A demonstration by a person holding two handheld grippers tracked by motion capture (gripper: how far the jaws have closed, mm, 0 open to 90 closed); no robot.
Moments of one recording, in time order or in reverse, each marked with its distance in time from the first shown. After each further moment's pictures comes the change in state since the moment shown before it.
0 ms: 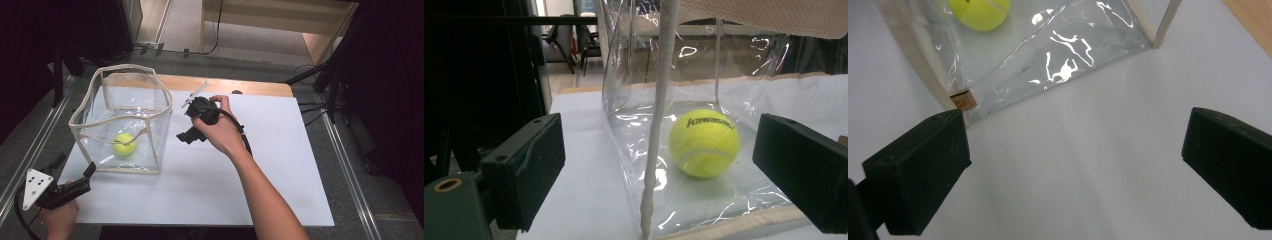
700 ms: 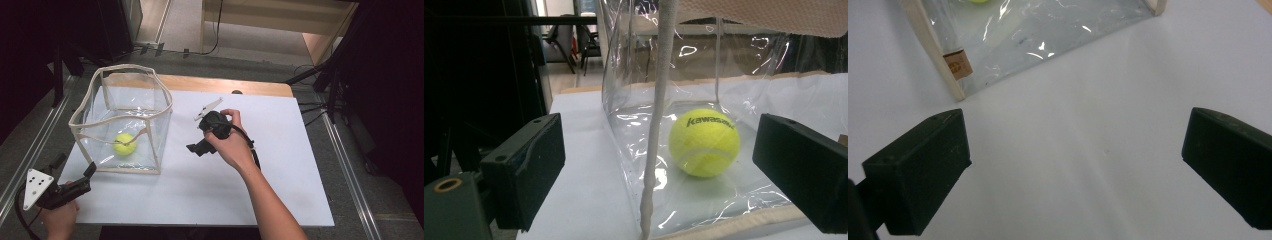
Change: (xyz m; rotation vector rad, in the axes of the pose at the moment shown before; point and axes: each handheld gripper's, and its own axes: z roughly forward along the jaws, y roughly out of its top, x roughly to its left) left arm -0.001 0.000 0.000 0.003 0.002 0.004; right arm 0.005 -0.047 0.004 -0.049 -0.006 0.036
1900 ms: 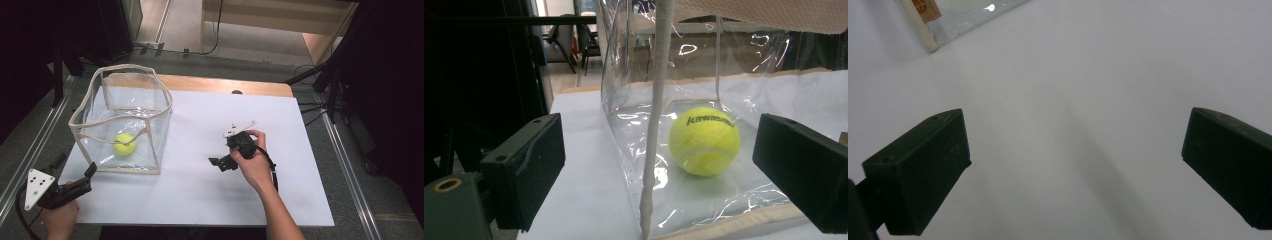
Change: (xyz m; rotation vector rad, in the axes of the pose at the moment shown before) left arm -0.002 0.000 0.000 0.004 0.004 0.012; right arm -0.010 -0.089 -0.009 -0.095 -0.037 0.139
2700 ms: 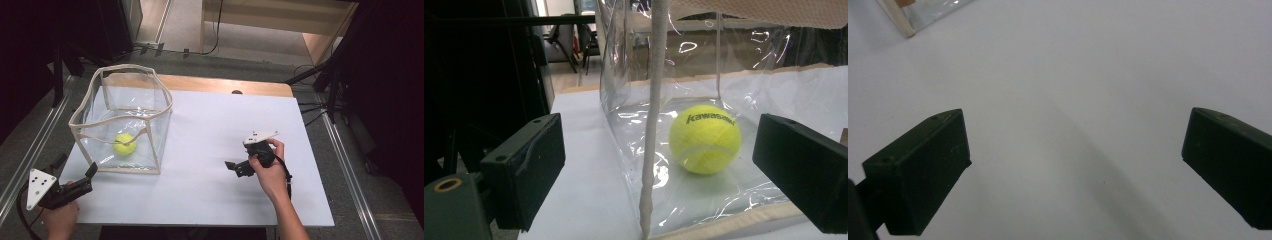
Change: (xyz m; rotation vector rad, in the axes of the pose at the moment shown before) left arm -0.001 0.000 0.000 0.008 0.005 0.016; right arm -0.016 -0.045 -0.024 -0.060 -0.046 0.075
